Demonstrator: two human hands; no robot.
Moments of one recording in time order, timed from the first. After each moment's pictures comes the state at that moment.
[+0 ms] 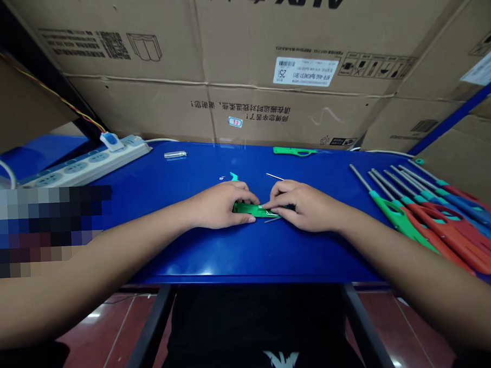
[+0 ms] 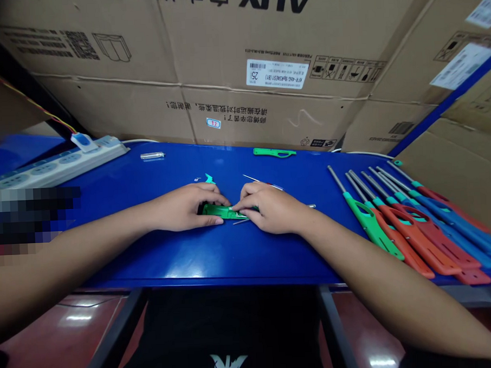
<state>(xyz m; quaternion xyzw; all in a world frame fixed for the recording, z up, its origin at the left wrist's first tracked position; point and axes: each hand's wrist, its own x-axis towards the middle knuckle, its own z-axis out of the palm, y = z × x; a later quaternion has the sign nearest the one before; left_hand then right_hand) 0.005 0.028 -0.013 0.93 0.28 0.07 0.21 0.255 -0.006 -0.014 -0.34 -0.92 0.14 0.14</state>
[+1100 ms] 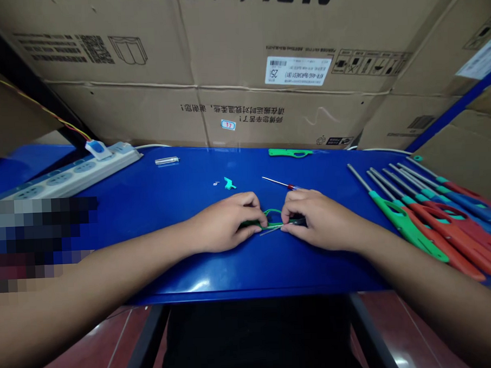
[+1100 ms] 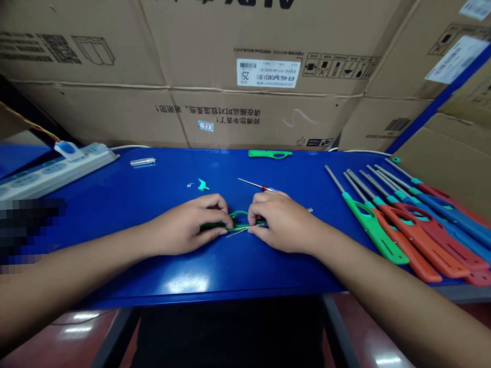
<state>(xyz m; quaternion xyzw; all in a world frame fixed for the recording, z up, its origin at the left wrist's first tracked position) 0.020 0.012 -0.023 0.94 0.22 0.14 0.24 0.265 -0.030 -0.007 -0.46 -0.87 0.14 0.09</state>
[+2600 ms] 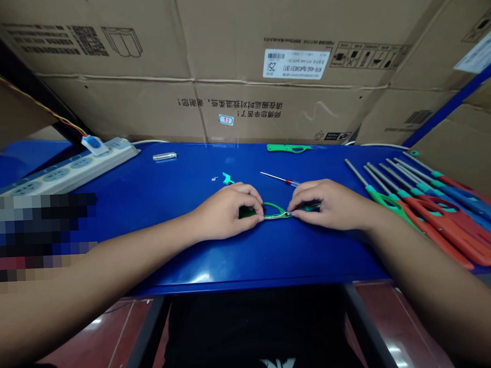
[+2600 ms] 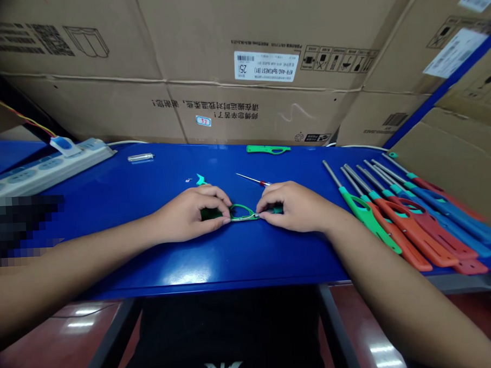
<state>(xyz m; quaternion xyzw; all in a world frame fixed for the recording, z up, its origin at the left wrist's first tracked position) 0.027 0.017 -0.024 0.92 0.23 0.20 0.24 0.299 -0.020 -0.001 -0.40 -0.89 0.20 0.14</state>
